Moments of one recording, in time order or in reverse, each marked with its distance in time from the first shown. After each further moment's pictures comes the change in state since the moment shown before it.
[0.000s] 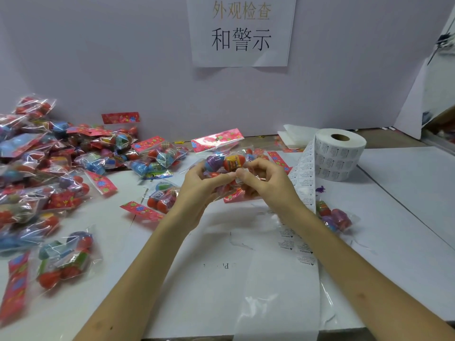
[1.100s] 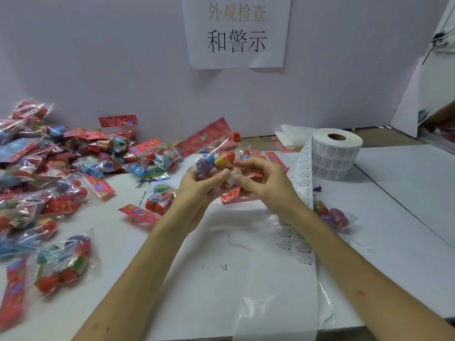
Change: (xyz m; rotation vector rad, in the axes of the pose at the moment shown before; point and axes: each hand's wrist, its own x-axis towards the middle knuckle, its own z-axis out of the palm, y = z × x) left_hand 0.000 -0.003 0.000 -0.161 -0.048 0.048; right_hand 0.000 -0.002 -0.003 0.059 -0.039 -0.063
